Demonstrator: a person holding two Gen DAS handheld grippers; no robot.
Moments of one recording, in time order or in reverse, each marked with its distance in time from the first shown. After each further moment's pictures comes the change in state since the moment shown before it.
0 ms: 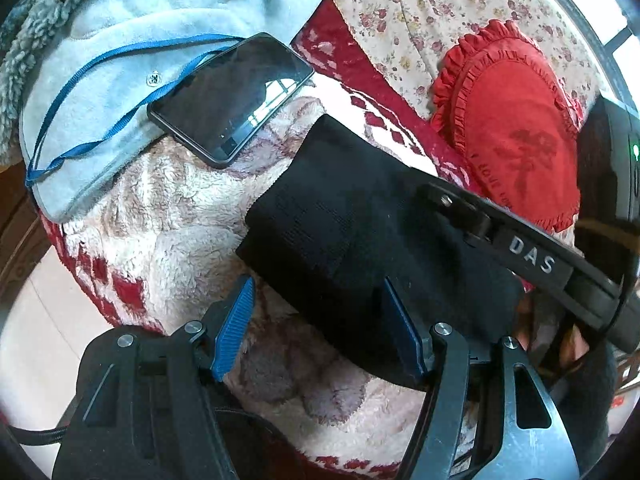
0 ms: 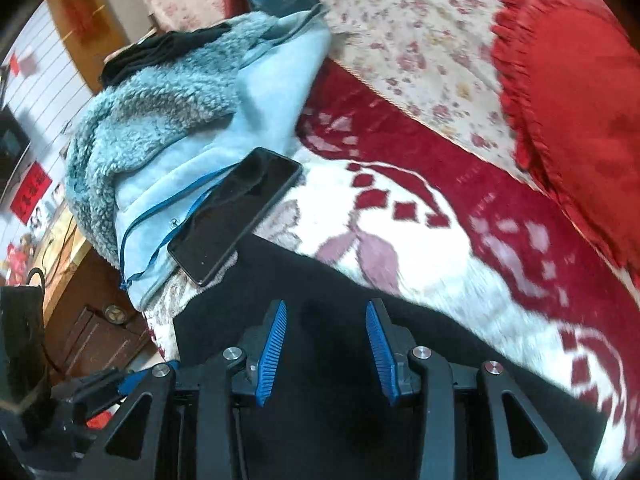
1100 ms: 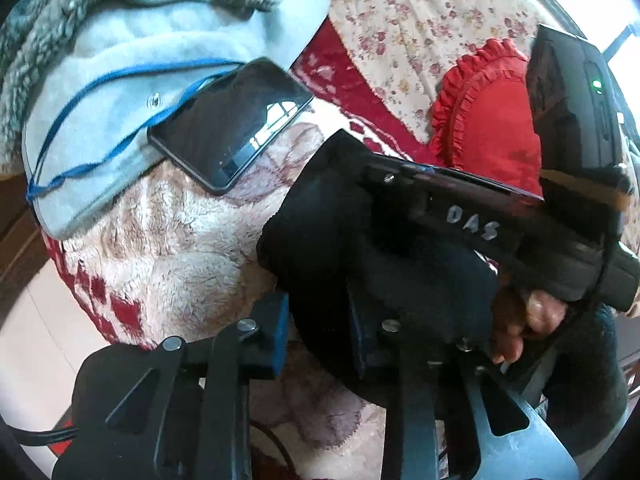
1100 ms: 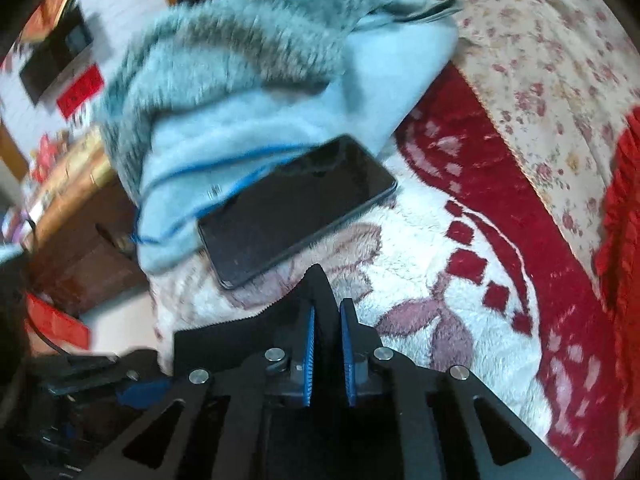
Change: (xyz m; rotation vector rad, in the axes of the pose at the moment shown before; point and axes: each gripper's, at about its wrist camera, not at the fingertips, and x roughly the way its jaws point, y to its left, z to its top) left arm 0.000 -0.003 0.005 0.010 -0.103 -0.002; right arm 0.033 0.032 0.034 -0.255 0.044 0.134
